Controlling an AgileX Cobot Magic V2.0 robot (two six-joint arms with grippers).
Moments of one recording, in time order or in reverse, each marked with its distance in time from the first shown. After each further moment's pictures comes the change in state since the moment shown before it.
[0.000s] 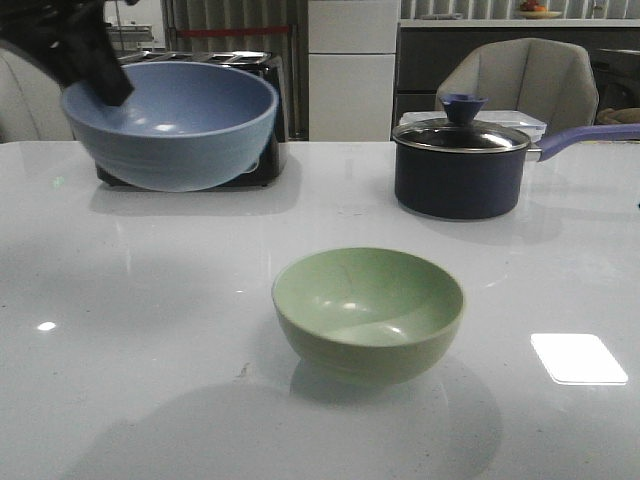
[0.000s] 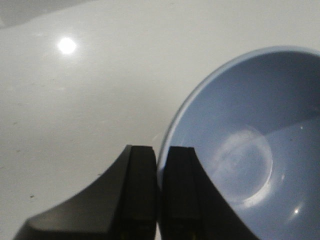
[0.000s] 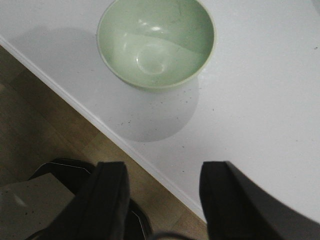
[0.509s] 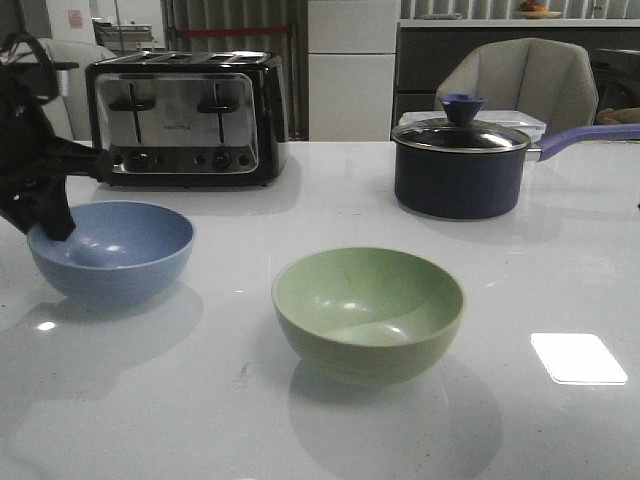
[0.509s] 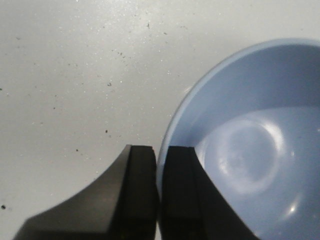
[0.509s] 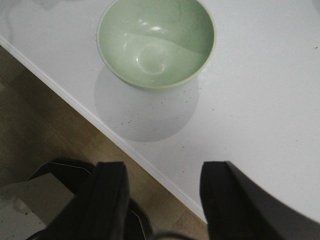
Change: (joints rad) left arm 0.228 0.281 0.071 0.110 -0.191 -0.102; right arm 0.000 0.000 0.000 0.000 0.000 0.000
